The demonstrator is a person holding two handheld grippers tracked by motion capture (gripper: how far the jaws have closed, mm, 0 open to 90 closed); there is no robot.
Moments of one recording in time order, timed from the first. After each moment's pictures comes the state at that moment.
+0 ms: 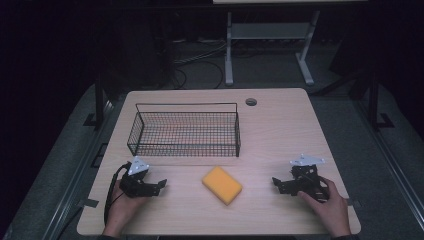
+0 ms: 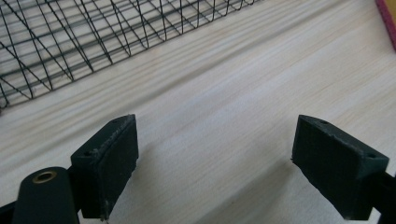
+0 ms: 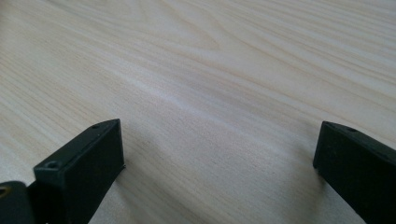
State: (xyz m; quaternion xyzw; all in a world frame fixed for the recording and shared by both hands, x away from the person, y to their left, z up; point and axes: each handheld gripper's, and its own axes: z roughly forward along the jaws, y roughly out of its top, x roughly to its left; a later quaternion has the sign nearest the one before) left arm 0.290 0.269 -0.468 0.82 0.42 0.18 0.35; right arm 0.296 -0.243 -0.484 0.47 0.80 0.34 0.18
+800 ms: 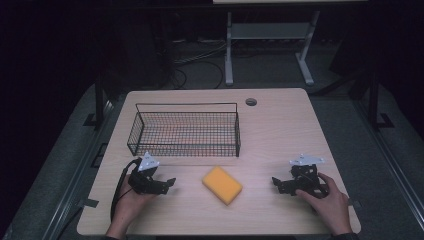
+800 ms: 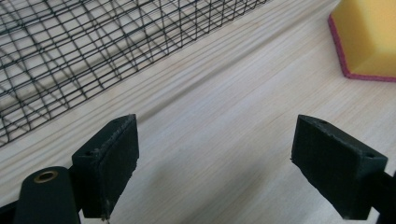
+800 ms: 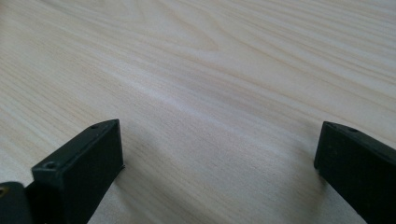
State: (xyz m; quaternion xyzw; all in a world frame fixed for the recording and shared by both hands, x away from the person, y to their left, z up) left arm 0.295 0.239 -0.452 0.84 0.39 0.17 0.35; right arm 0.296 -0.241 -0.483 0.47 0.80 0.33 0.18
